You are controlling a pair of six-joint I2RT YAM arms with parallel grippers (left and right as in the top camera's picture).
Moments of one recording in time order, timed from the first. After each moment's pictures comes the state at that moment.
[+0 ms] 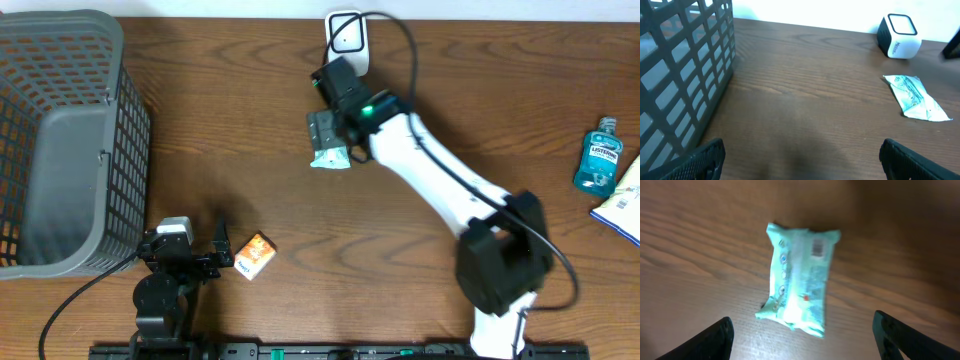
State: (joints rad) left arm -0.02 0.03 0.12 -0.39 -0.01 -0.12; right arm 0.61 2.02 1.66 -0.75 0.13 0.37
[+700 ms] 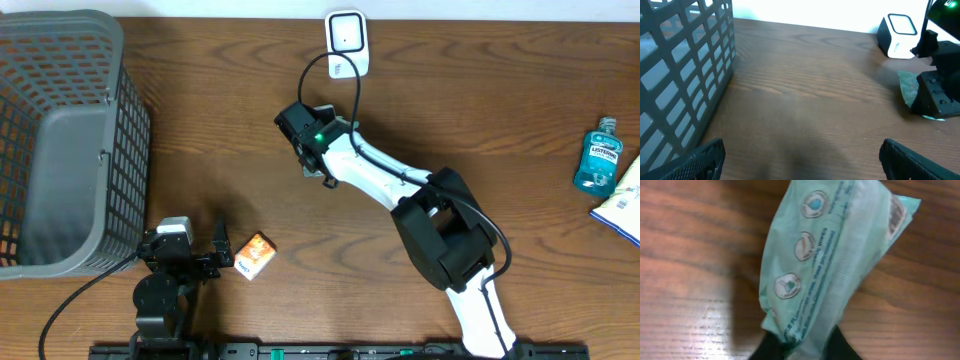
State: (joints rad) left arm -0.02 0.03 0.12 -0.39 -0.01 -0.12; right arm 0.71 2.25 1.66 -0.71 0.34 0.52
